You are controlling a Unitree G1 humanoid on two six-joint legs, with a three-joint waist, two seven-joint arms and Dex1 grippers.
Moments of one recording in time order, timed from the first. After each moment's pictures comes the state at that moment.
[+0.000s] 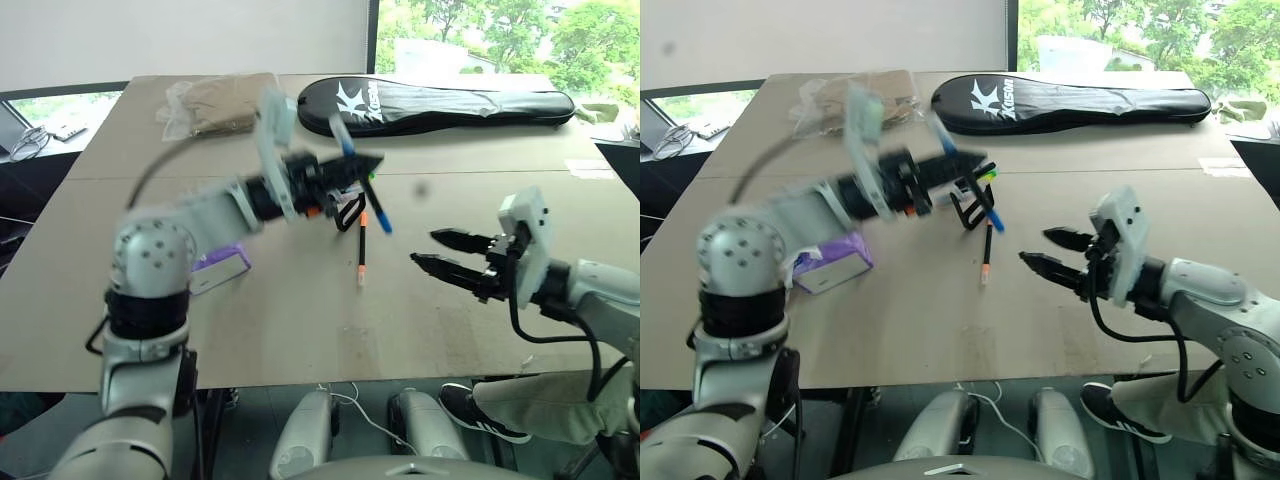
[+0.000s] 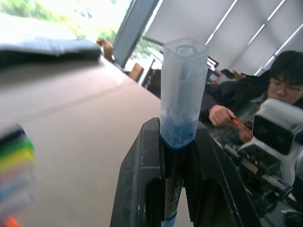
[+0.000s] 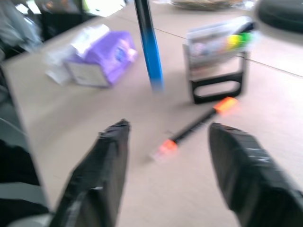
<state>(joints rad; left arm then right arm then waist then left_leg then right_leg) -0.87 0.60 0.07 -0.31 -1.21 0.92 -0.34 -0.25 -0.70 -0.26 -0.74 0.91 1.06 0.51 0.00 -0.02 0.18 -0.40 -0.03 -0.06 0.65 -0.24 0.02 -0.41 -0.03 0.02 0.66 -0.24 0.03</state>
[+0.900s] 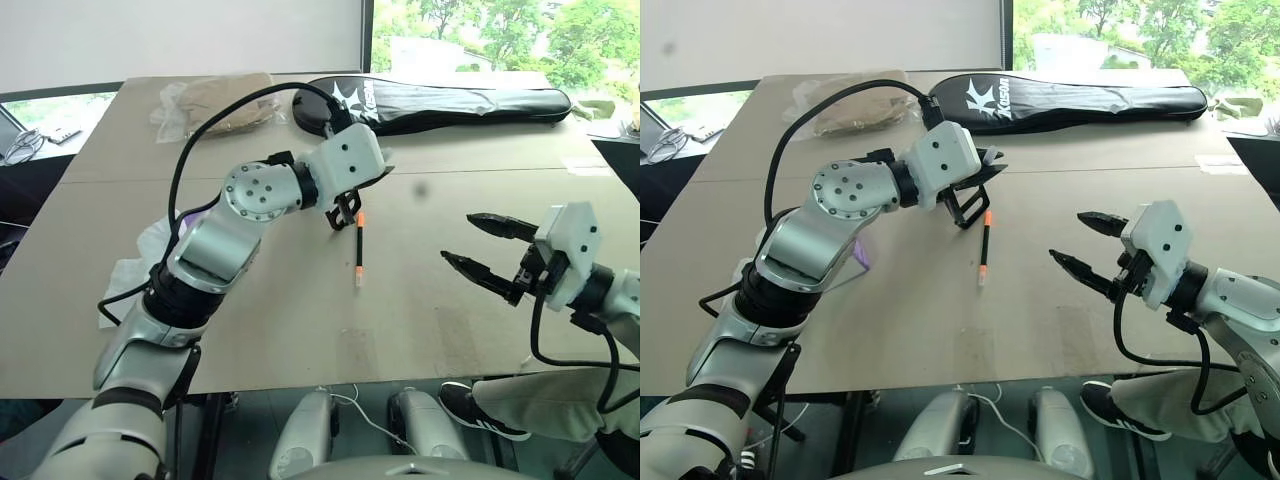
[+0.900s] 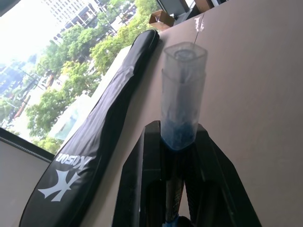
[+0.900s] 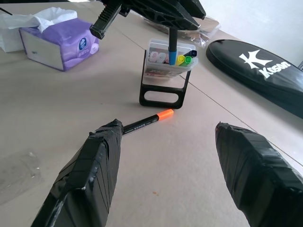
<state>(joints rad) -0.84 0.59 -0.36 -0.26 -0.13 0.45 -0.66 -0.04 -0.78 -0.27 -0.76 0.65 0.62 0.66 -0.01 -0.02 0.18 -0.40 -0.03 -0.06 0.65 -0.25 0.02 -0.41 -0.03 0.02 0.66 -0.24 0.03</state>
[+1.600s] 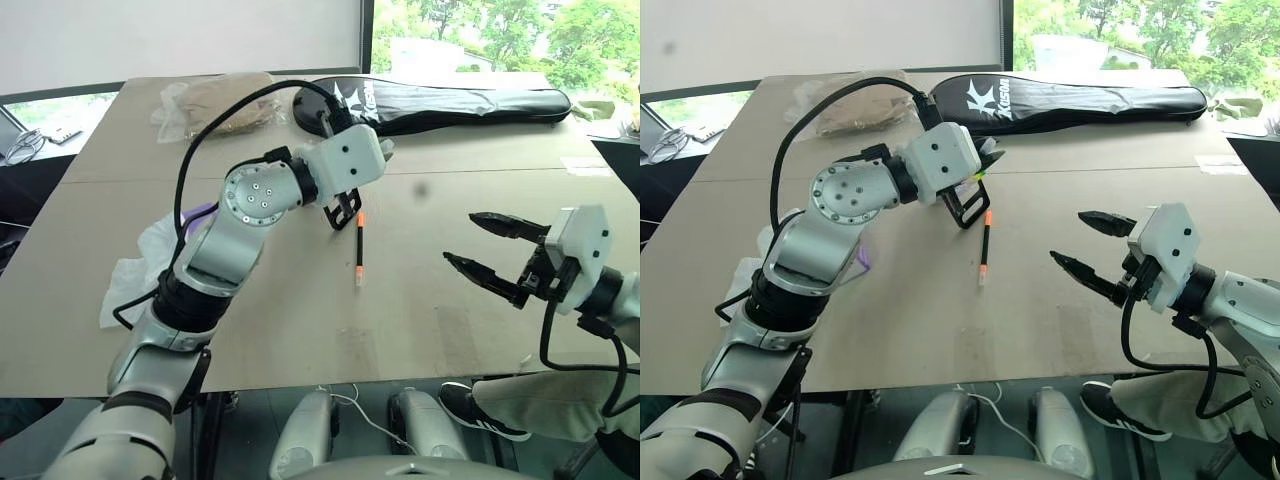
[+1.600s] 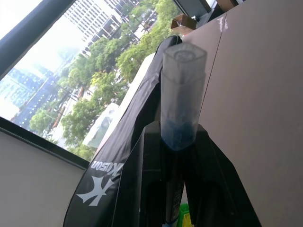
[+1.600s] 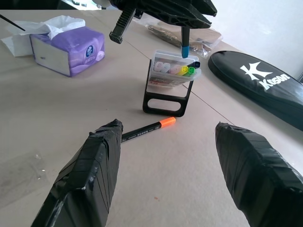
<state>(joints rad) -0.80 0.55 -0.32 -0.25 0.06 0.35 -0.65 -0.03 -0.78 -0.29 -0.76 0.66 0.58 0.69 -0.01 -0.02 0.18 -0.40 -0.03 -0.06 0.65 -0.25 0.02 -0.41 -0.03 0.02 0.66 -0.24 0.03</state>
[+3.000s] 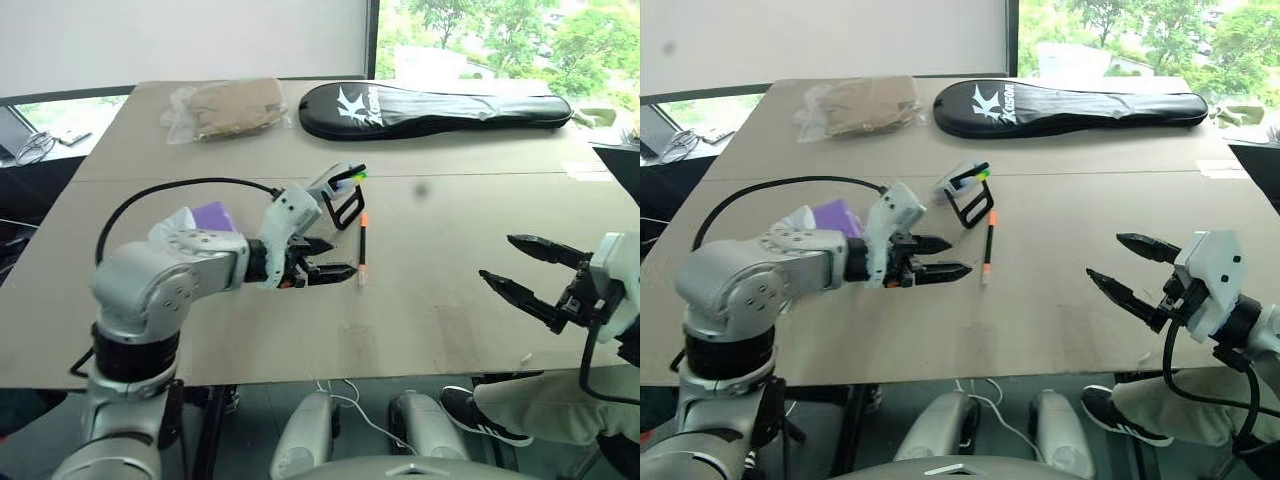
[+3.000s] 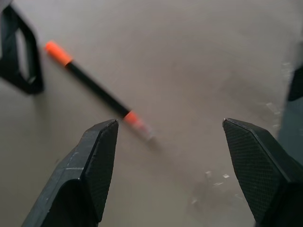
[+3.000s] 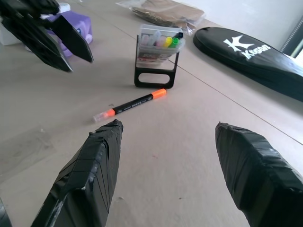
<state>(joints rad) -0.64 0.54 -0.03 -0.42 -0.63 1.58 -0.50 0.22 -0.78 -0.48 -0.76 0.69 0.52 0.75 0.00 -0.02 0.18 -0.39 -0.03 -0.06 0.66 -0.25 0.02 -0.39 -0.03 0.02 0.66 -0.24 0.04</state>
